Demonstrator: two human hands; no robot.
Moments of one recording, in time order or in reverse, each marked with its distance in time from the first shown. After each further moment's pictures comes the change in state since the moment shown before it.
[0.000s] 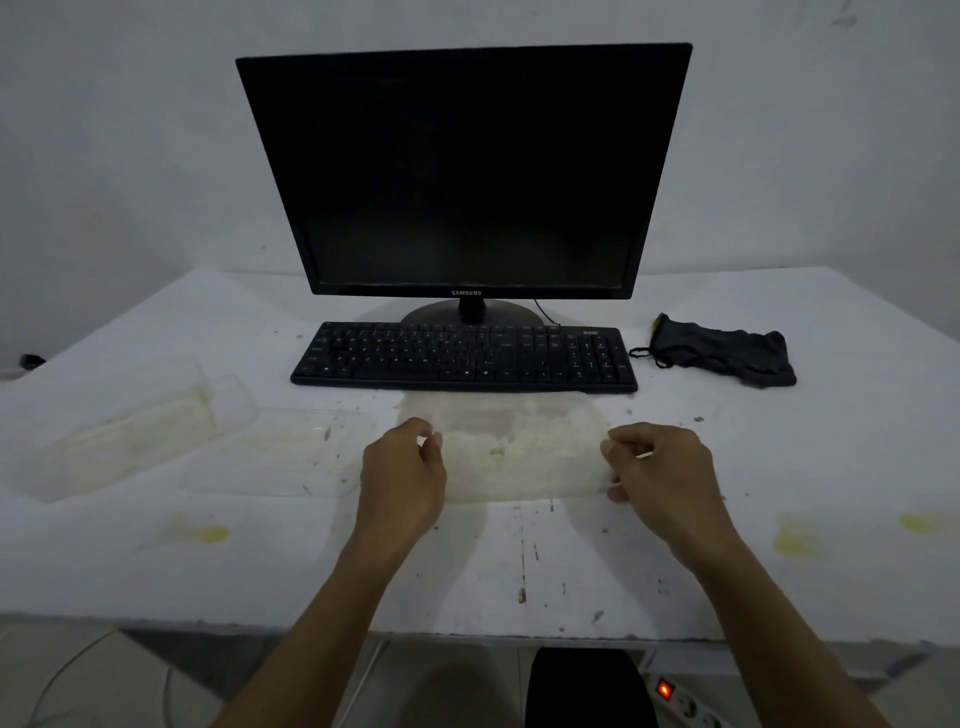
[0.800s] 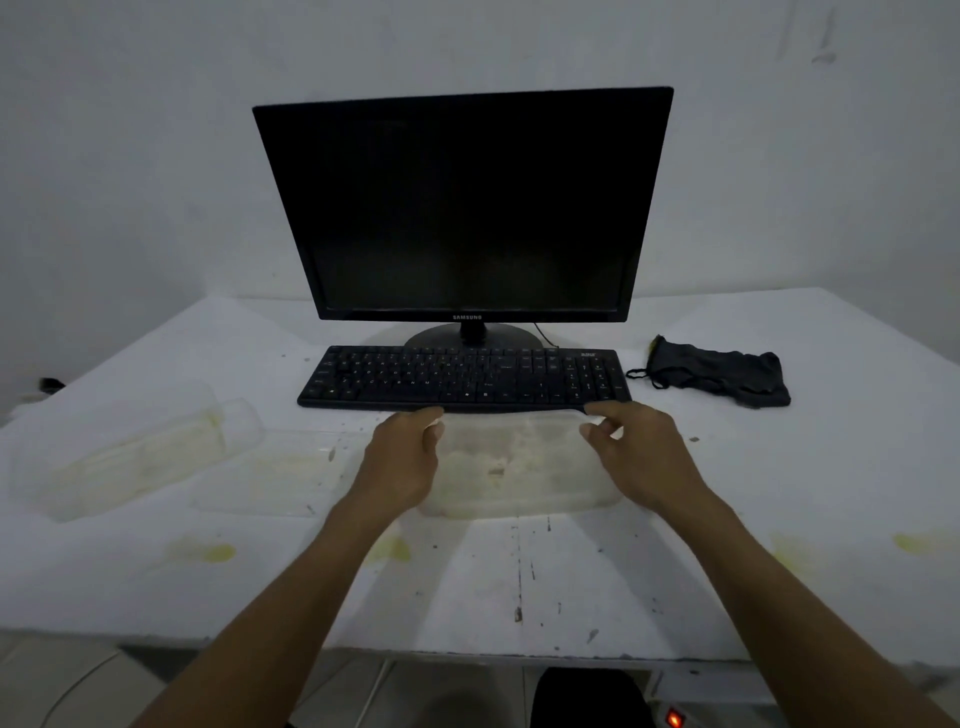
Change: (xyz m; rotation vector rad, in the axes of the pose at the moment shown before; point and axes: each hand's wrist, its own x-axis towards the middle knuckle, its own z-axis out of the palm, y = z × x) left_hand 0.035 0.006 -0.008 0.135 -0.229 0.122; right_hand 0.039 -0.011 0.002 -0.293 -0.047 -0.270
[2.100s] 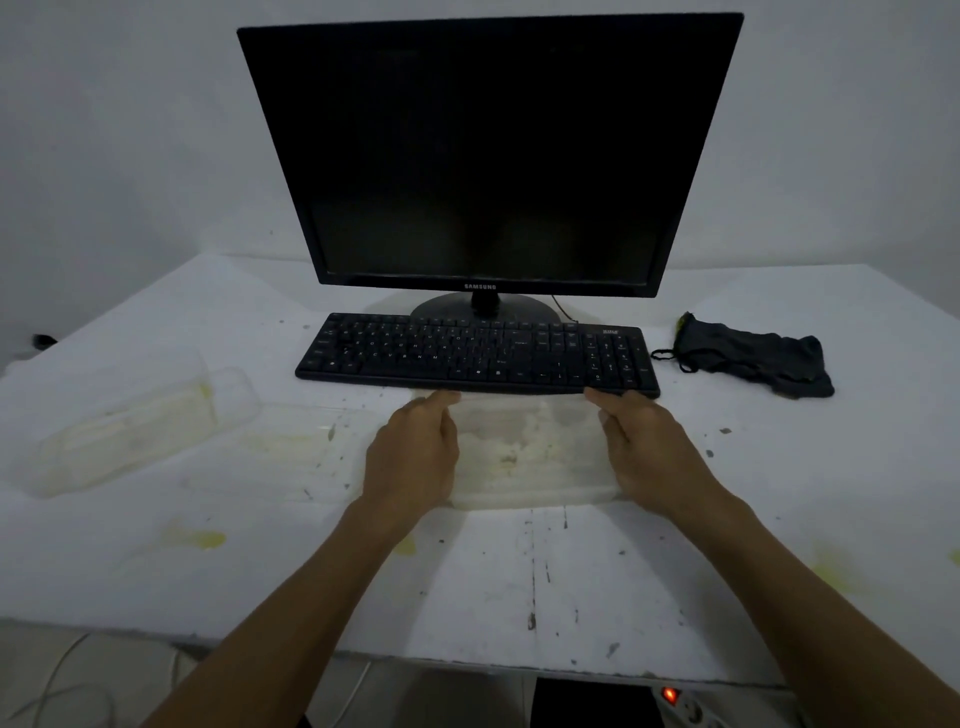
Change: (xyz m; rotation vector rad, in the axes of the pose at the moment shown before) left_hand 0.007 -0.010 0.022 0.055 0.171 0.033; right_hand 0.013 0.013 0.025 -0.100 -0.095 -0.210
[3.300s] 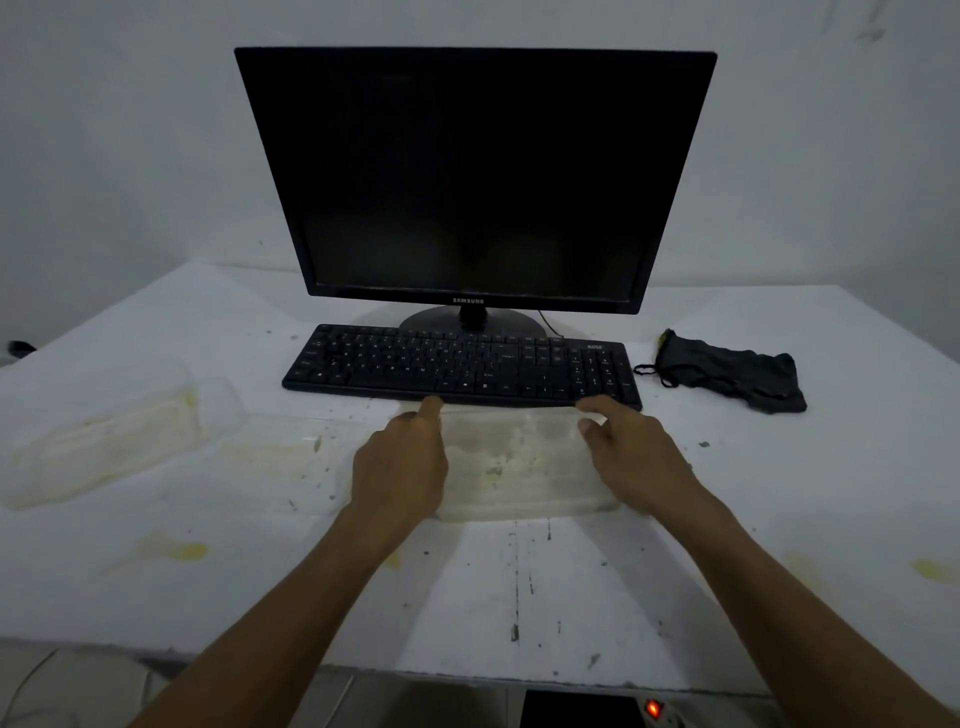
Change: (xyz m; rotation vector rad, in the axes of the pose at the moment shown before) left_hand 0.000 0.009 -0.004 0.258 -0.036 0.040; right_hand 0.004 -0.010 -0.013 -0.001 -0.070 0.229
